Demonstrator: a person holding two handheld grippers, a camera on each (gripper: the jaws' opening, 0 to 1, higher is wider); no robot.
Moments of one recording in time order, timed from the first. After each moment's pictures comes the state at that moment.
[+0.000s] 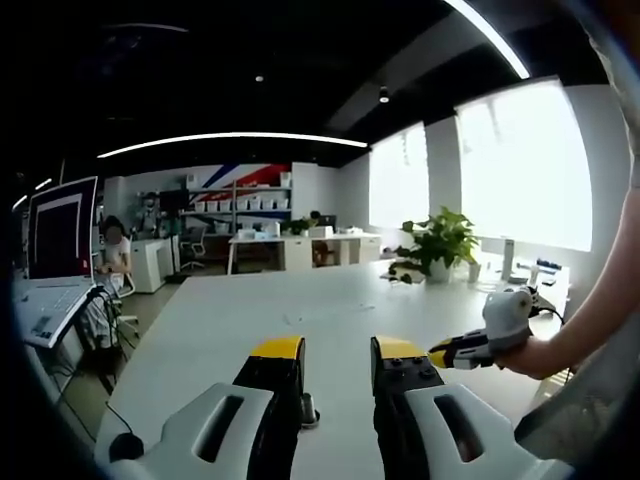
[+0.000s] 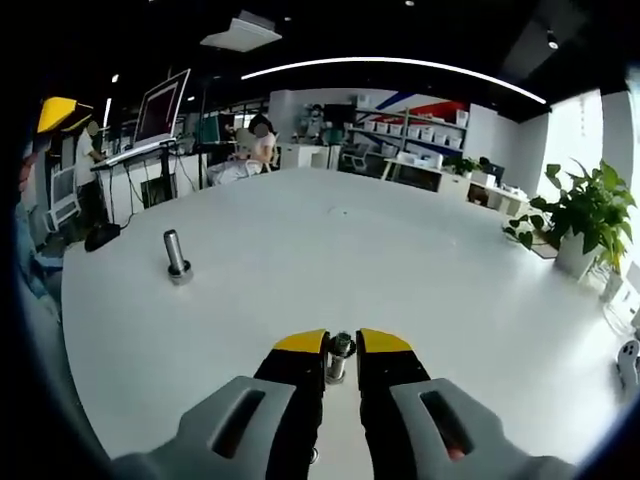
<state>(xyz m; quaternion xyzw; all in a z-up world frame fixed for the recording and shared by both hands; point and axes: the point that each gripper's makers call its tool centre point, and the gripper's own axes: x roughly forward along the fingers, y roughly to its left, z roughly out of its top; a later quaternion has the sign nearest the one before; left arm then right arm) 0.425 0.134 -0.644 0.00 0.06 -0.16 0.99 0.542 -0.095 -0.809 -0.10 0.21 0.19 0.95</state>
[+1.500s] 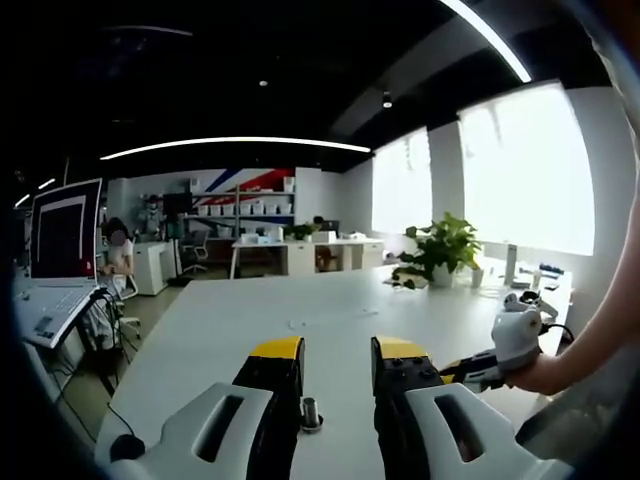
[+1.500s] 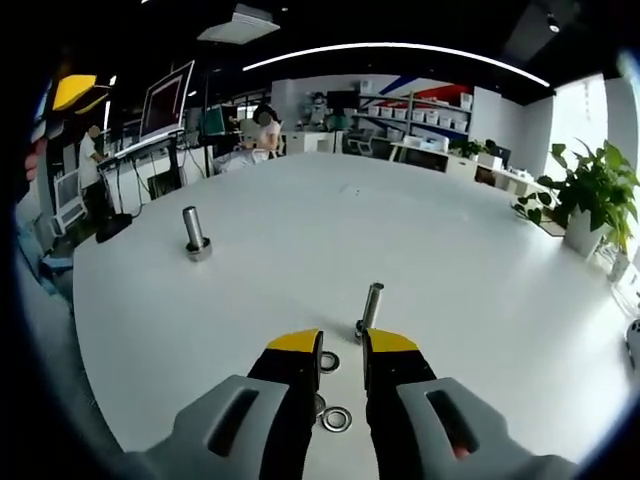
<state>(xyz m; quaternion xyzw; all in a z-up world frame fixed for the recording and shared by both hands) 0.425 0.139 -0.638 -0.01 0.04 -0.16 0.99 0.512 -0.086 -0.837 -0.09 0.25 0.20 0.94</state>
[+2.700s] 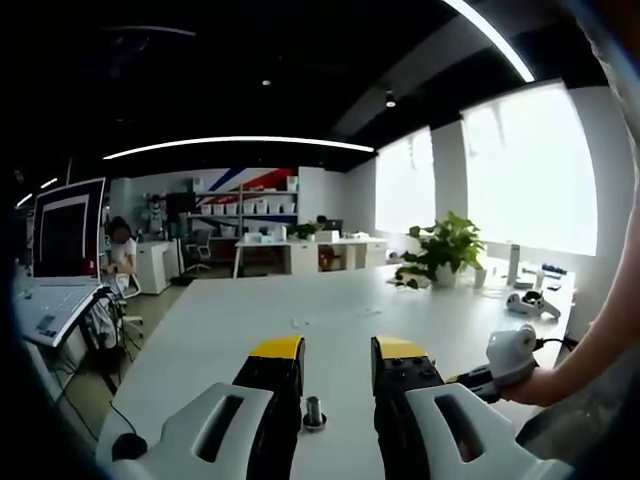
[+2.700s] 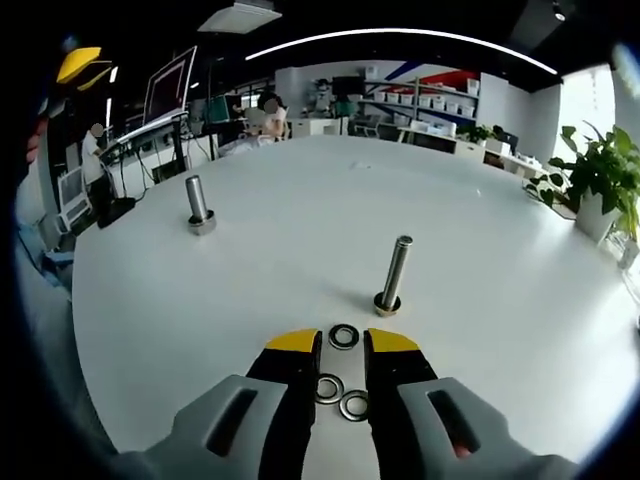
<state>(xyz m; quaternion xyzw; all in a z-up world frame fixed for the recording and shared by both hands) 0.425 0.142 -0.639 -0.01 0.05 -0.15 0.99 0.505 -0.078 -0.867 -0.09 0.27 0.21 0.93</state>
